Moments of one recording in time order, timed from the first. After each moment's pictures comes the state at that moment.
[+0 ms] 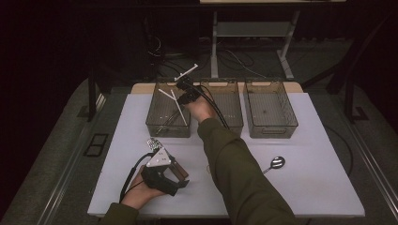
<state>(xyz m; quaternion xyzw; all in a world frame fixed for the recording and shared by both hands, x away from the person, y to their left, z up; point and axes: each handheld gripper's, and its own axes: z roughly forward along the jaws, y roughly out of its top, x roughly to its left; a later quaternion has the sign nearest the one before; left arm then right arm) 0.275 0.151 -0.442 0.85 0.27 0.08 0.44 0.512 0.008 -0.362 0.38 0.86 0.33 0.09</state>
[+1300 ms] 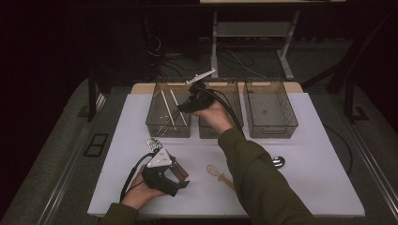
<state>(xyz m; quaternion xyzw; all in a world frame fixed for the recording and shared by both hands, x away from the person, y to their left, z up) 0.274 0.149 -0.441 0.86 0.26 0.08 0.44 0.463 -0.039 -0.341 0.32 0.85 0.42 0.08</state>
